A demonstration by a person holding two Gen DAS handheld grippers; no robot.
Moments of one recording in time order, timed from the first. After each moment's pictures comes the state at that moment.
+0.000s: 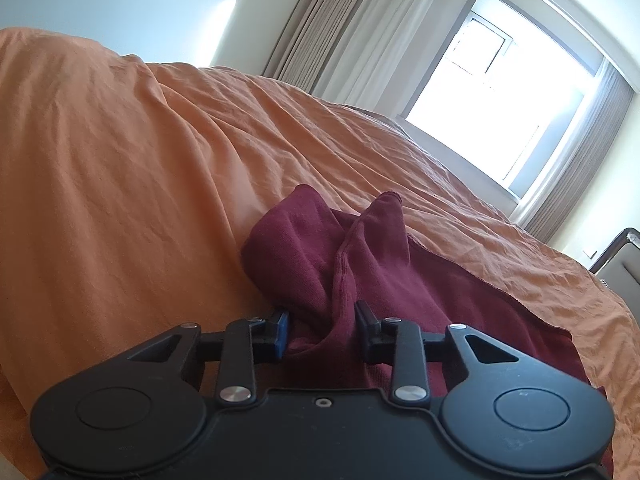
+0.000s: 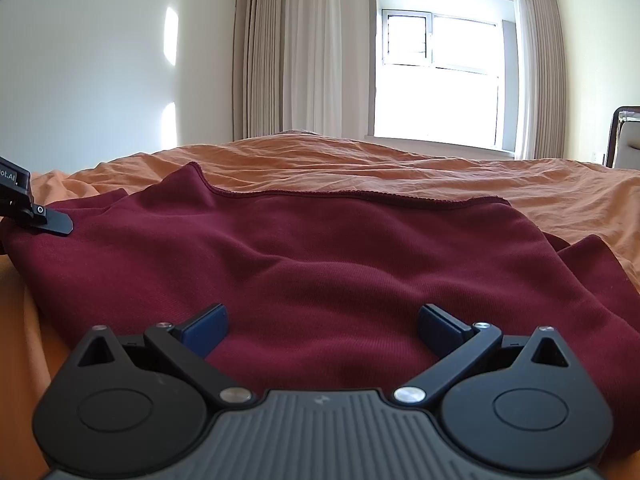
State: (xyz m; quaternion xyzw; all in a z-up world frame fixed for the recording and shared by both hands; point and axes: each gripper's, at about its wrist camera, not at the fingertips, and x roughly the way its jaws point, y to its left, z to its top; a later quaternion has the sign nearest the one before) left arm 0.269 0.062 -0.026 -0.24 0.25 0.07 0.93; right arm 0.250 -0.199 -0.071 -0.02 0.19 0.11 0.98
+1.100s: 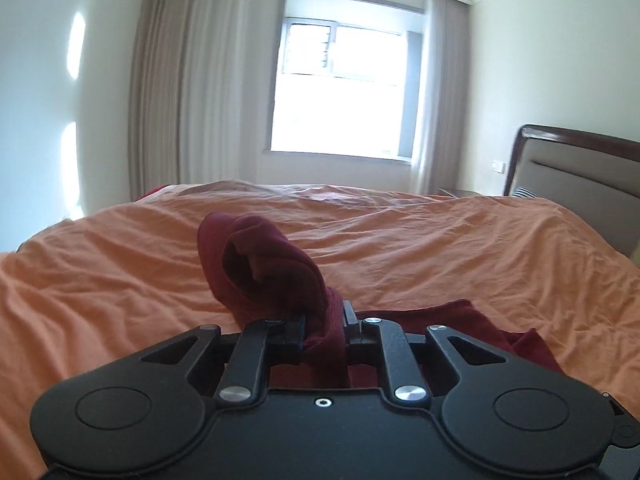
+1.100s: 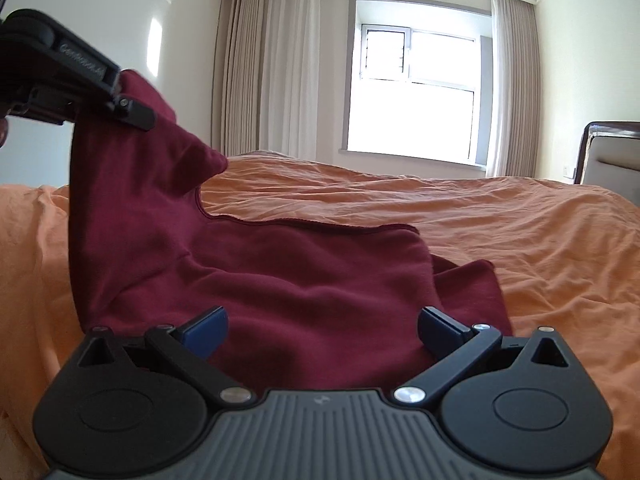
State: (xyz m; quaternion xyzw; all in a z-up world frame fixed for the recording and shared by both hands) left arm 0.279 -0.074 0.074 0.00 0.18 -0.10 0.98; right arm 0.189 -0.274 -0.039 -0.03 0.16 0.07 0.98
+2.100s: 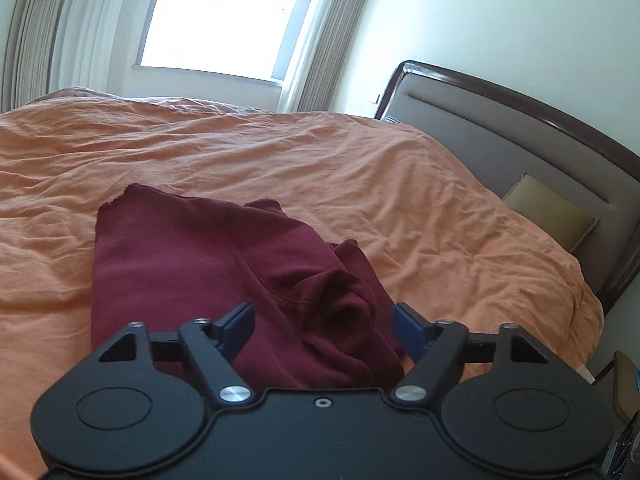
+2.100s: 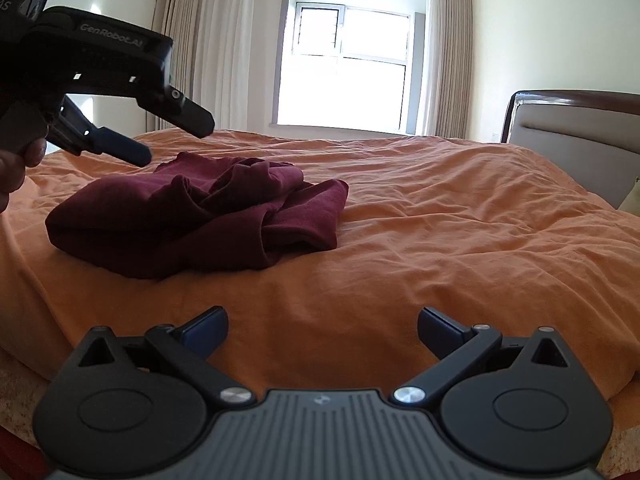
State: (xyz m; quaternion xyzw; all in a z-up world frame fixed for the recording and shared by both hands) left arm 0.273 -0.168 0.020 -0.06 0.29 -0.29 0.91; right arm 0.107 -0.345 -0.062 0.00 0.20 -0.02 0.98
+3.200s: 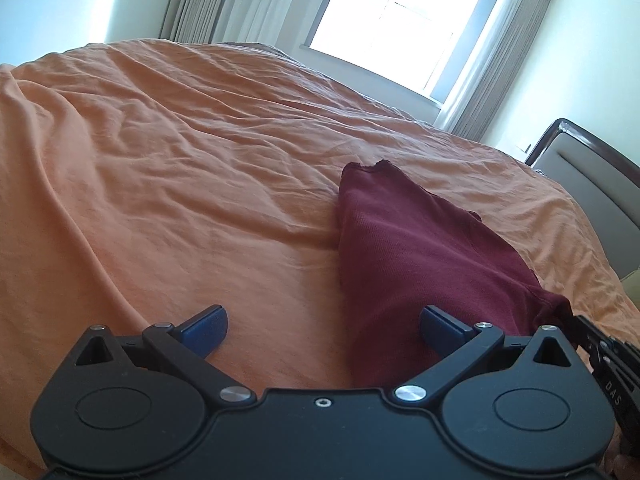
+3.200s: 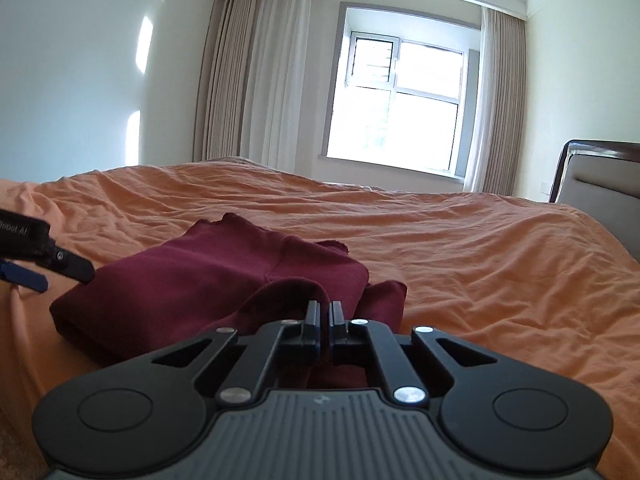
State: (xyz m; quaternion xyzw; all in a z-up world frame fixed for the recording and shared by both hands) left arm 0.273 -0.050 -0.021 -0.16 0.33 -0.08 0.93; right arm 0.169 -0.328 -0.018 -0.06 0.17 0.05 0.98
